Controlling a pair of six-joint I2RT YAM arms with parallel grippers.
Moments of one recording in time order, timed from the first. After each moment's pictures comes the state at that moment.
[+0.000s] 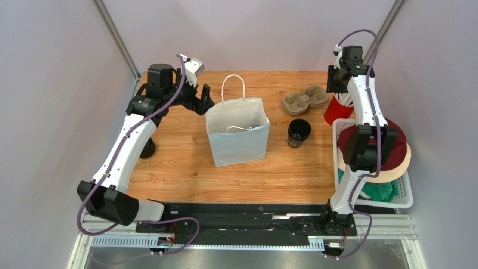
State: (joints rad) left arm -0.27 1.35 1.47 -0.62 0.42 0.17; right arm -0.09 1.94 1.94 -0.86 0.01 -0.03
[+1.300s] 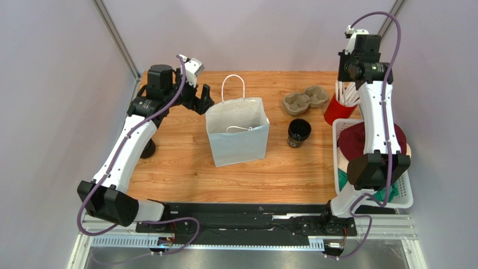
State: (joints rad) left arm -0.27 1.34 1.43 -0.56 0.41 0.17; right arm -0.05 1.71 1.99 -0.89 0.09 -0.07
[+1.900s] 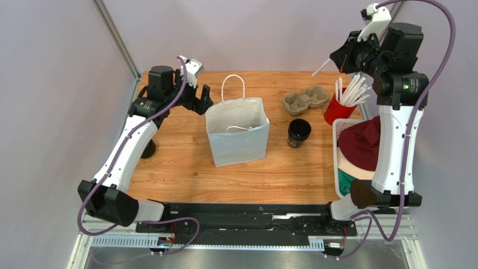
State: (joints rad) left arm -0.27 1.34 1.41 -0.55 0.38 0.18; right arm -0.03 1.53 2.22 -0.98 -0.34 0.02
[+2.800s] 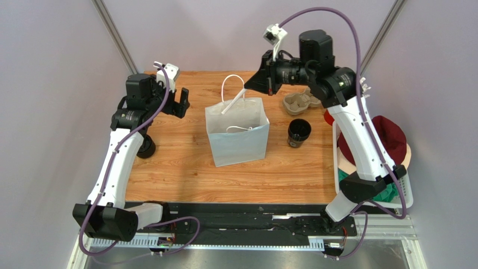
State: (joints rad) left arm -0.09 1.20 1.33 -0.60 0.28 0.24; right arm 0.54 1.62 2.21 -0.88 -0.64 0.13
